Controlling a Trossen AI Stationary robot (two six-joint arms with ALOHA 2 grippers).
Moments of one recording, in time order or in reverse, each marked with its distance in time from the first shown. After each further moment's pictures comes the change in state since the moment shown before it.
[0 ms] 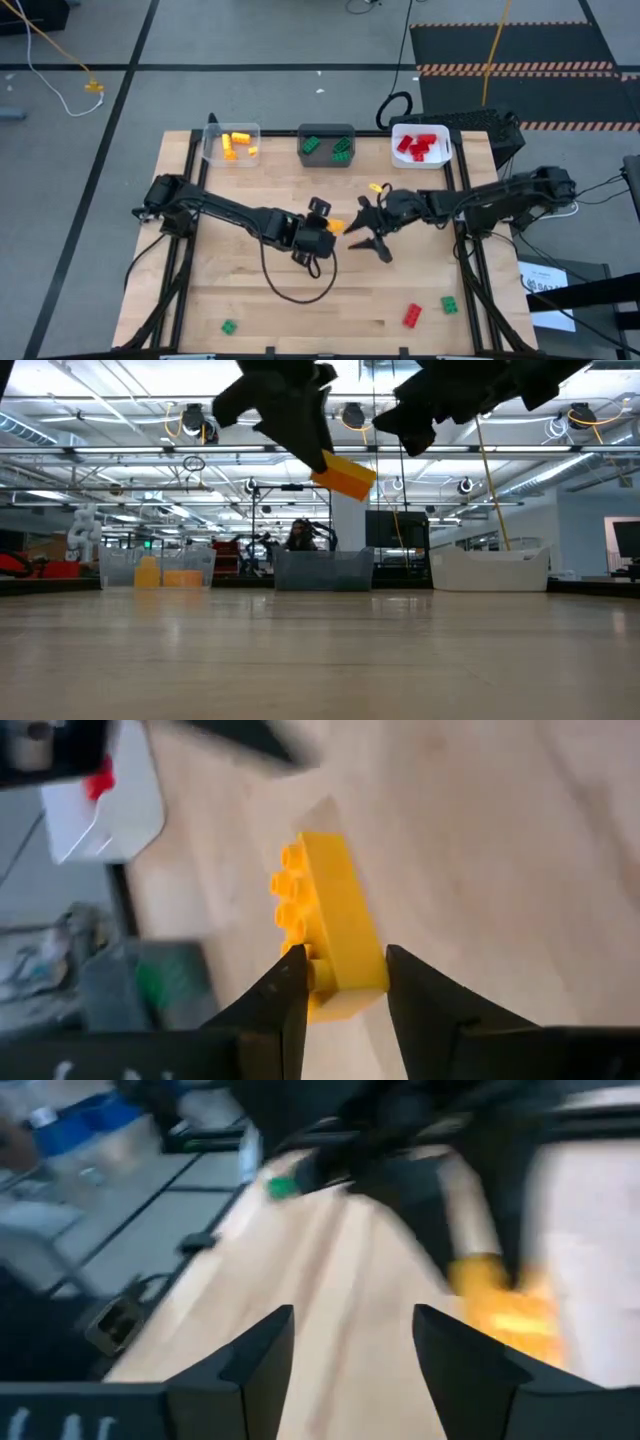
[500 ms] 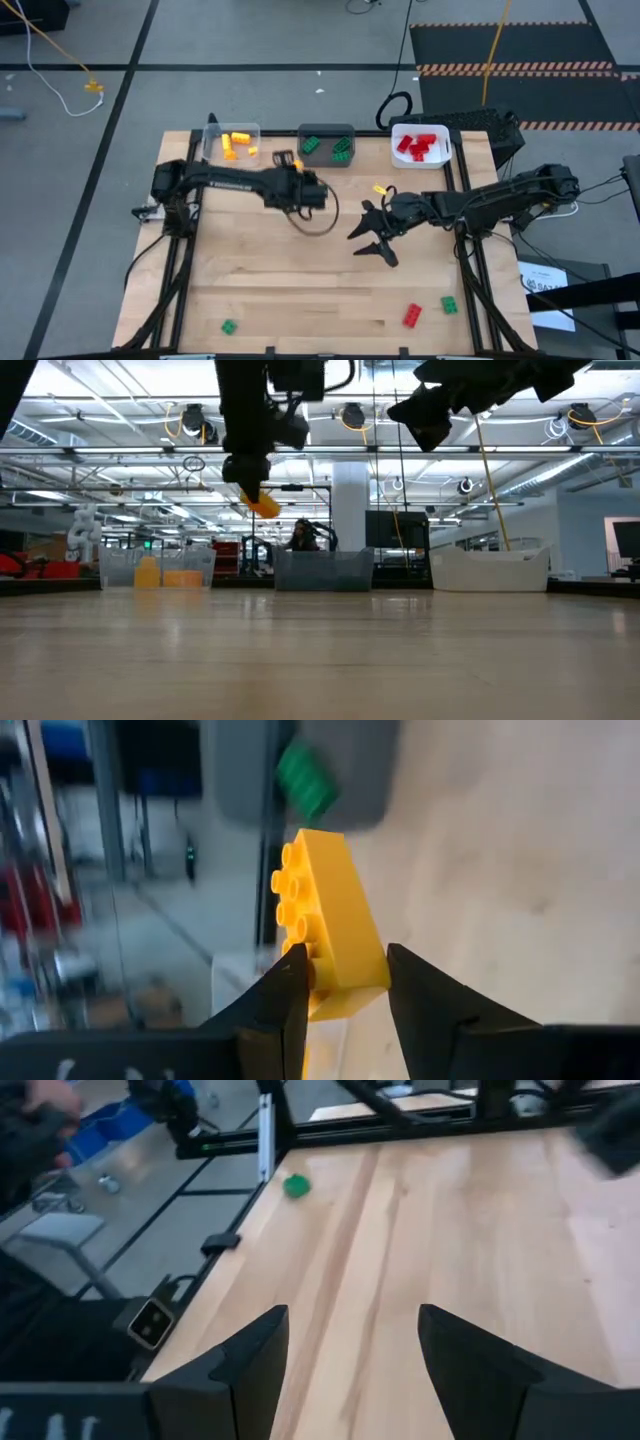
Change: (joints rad) left arm 0.264 -0.006 0.001 -0.447 -0.300 -0.462; right arm 0.061 -0.046 -0.006 -0.053 0.018 0.060
